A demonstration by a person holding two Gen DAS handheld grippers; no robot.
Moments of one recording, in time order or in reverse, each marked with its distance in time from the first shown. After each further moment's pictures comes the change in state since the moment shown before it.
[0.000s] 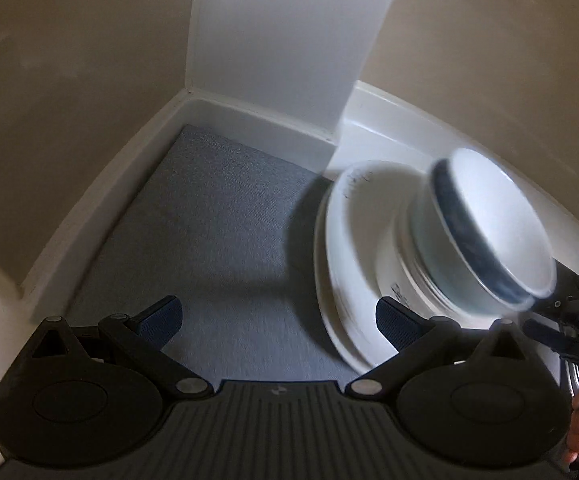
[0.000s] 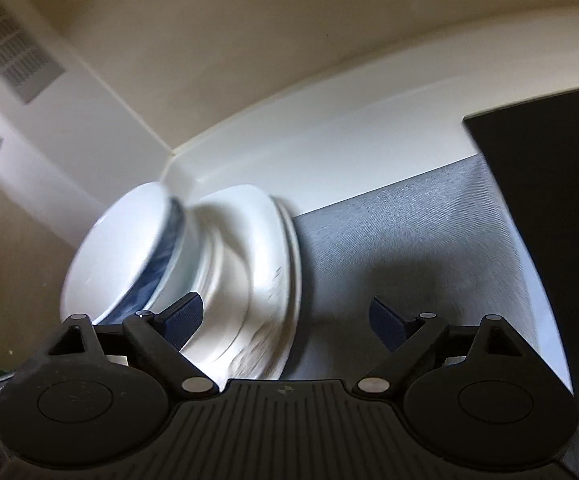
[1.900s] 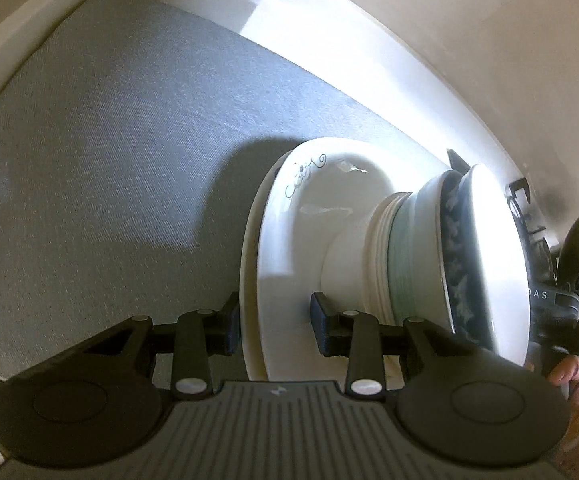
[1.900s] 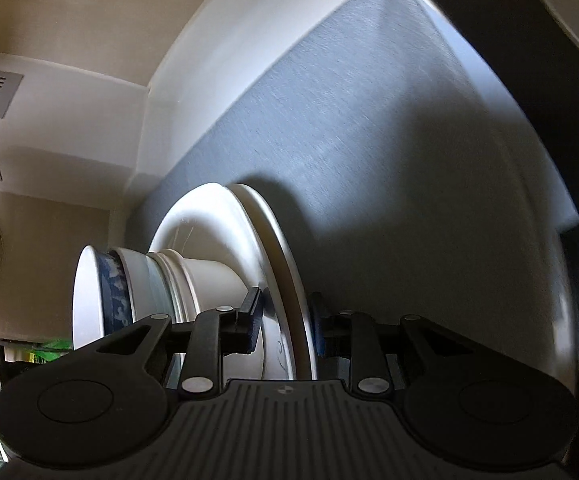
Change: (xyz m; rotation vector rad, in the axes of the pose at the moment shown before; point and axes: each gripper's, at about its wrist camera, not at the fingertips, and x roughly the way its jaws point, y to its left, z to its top) left arm 0.034 -0.008 -0.050 -0.009 0.270 -0.315; right arm 0.029 -0.028 -0.034 0.312 0.306 0.161
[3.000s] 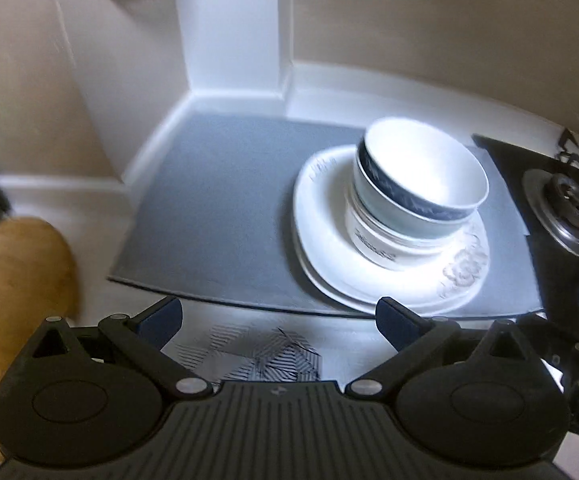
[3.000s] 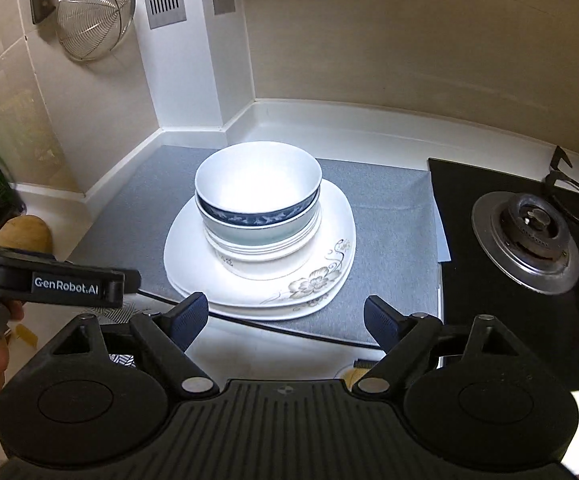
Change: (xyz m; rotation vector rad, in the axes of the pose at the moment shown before) left arm -0.125 -0.093 -0.147 0.259 -0.326 0.493; right arm -0.103 0.125 -0.223 -0.741 -0.379 -0.435
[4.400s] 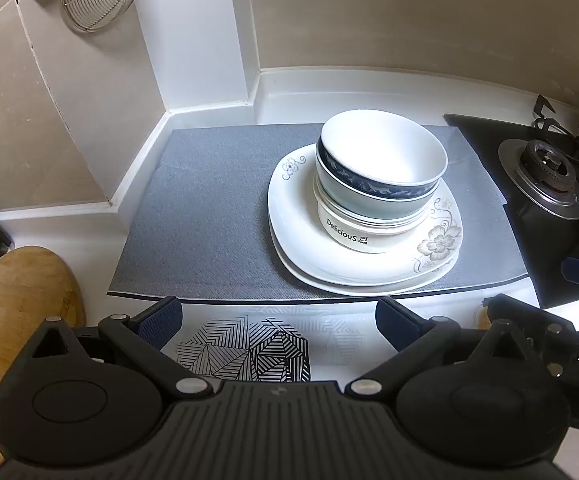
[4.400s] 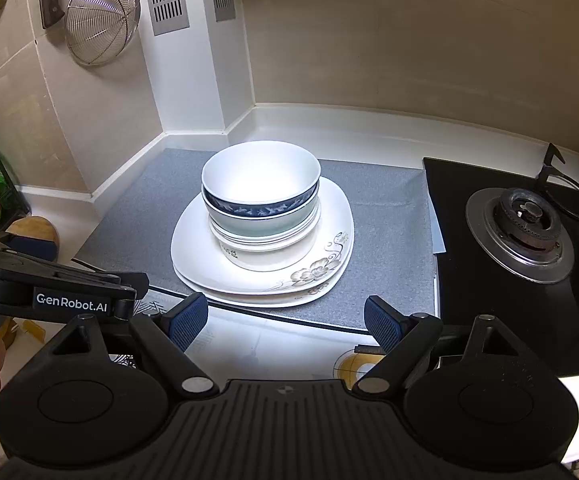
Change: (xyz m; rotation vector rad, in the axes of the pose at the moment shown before) left arm -0.019 -0.019 -0.007 0.105 0.007 -0.022; right arm -0.022 0.000 -0.013 0.009 -0.018 0.001
